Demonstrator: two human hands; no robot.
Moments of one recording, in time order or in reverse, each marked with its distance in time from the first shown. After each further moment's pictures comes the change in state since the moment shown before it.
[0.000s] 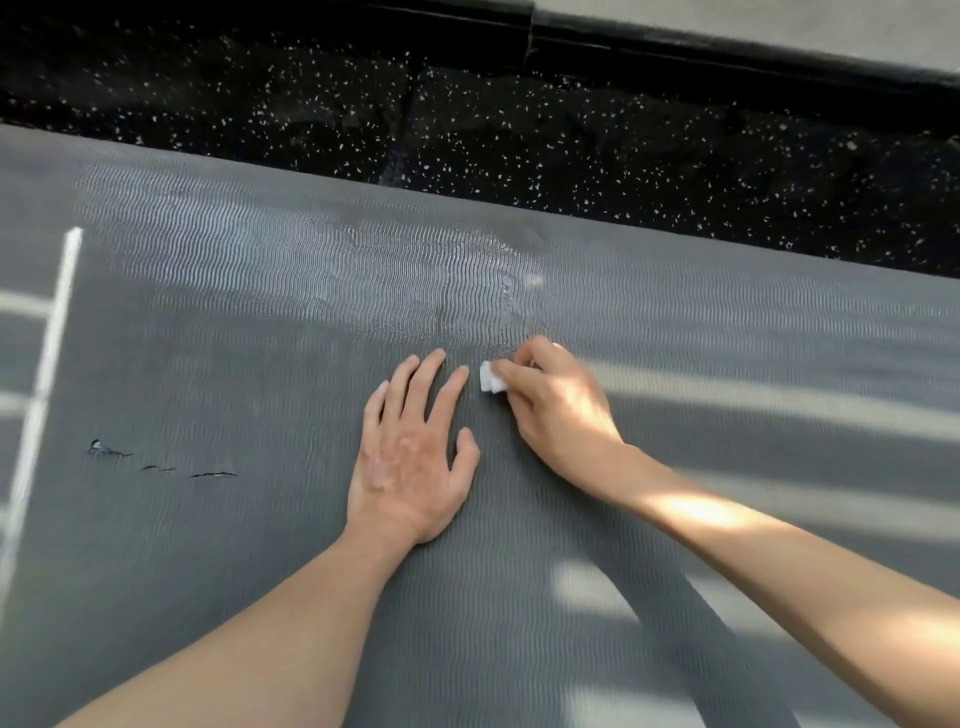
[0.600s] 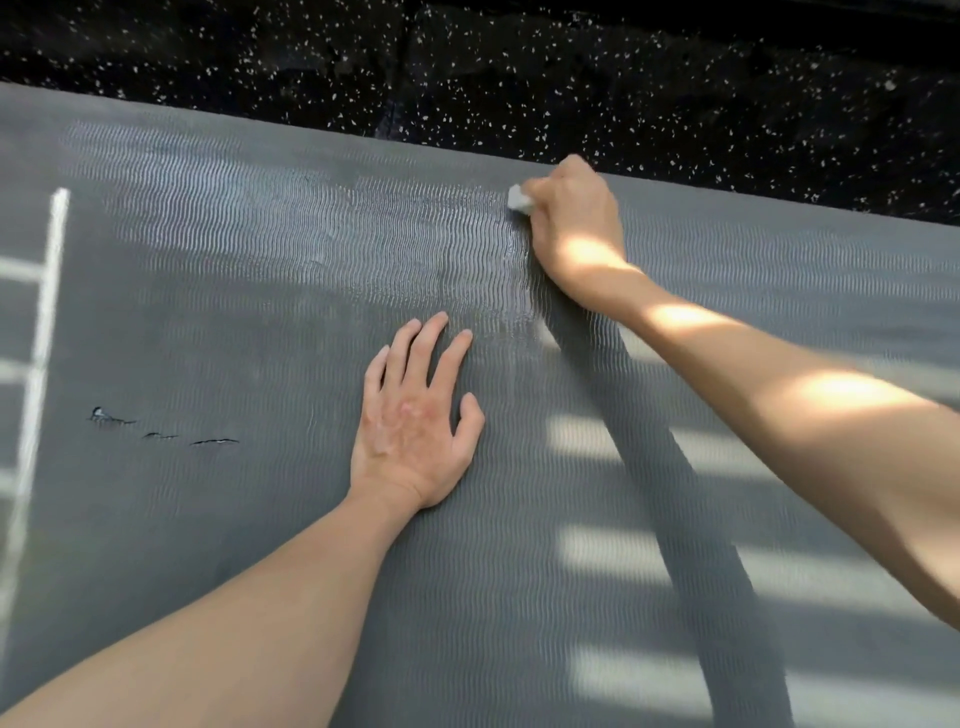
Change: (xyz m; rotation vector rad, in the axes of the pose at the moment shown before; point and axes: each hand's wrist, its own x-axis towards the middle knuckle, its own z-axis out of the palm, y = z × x) left_hand 0.000 0.000 0.002 -0.017 0.030 0.004; right_hand 0.111 0.043 -0.013 -0.154 0.029 0.200
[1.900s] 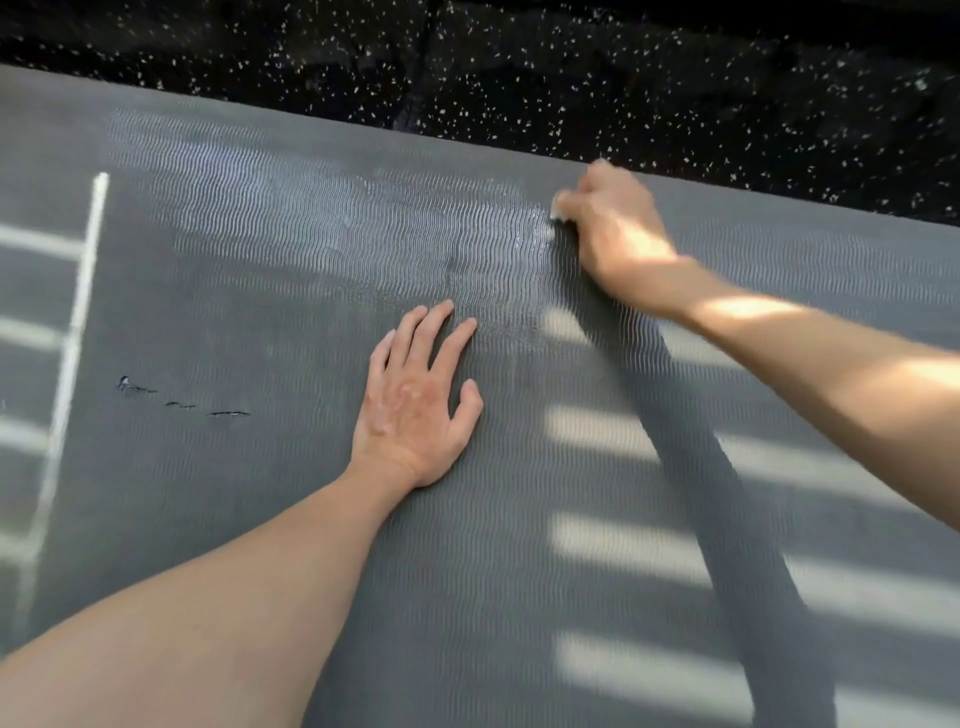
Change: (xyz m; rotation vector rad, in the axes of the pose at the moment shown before) left_hand -0.003 -0.002 -0.001 -0.028 -0.015 -0.003; right_hand -0.016 0.032 -0.018 -0.216 -0.136 -0.244
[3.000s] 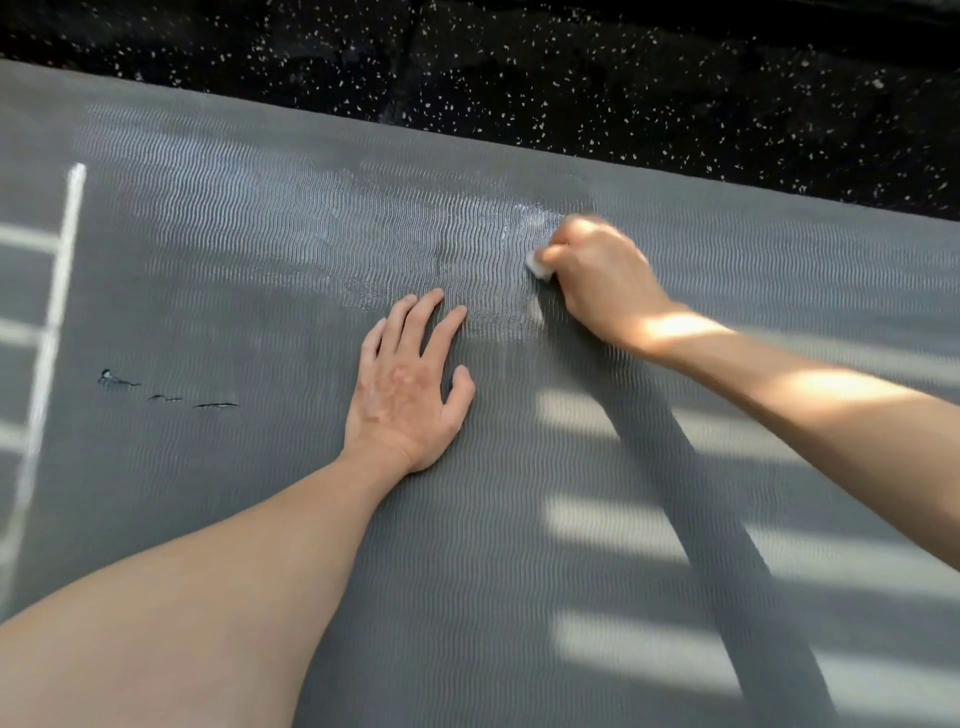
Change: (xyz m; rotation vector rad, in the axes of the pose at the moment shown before) left_hand 0.002 -0.001 0.002 0.010 0.013 0.005; right_hand -0.049 -0.022 -0.001 0.067 0.052 -0.077
